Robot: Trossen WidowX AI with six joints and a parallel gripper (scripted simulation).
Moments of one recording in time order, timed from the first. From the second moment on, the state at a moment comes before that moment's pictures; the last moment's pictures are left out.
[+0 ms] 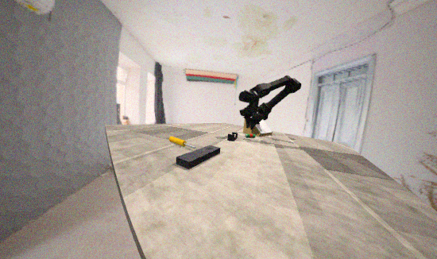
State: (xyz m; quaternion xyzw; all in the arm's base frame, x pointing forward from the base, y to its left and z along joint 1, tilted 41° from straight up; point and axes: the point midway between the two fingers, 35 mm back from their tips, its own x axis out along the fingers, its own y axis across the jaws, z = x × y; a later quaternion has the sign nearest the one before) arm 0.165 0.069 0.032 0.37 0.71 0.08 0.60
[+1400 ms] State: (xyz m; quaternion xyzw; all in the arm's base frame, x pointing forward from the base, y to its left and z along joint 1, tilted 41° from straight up) arm 0.157 0.102 0.000 0.39 0.72 0.08 0.57
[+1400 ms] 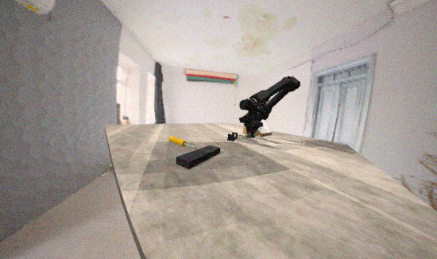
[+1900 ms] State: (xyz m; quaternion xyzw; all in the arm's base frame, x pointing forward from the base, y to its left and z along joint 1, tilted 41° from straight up) arm 0.153 0.106 -0.005 0.39 0.72 0.08 0.57
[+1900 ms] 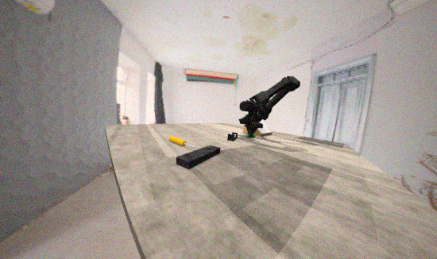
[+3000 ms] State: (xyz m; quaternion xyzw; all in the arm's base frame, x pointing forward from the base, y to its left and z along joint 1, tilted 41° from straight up) arm 0.199 0.068 0.043 0.31 0.70 0.18 0.62
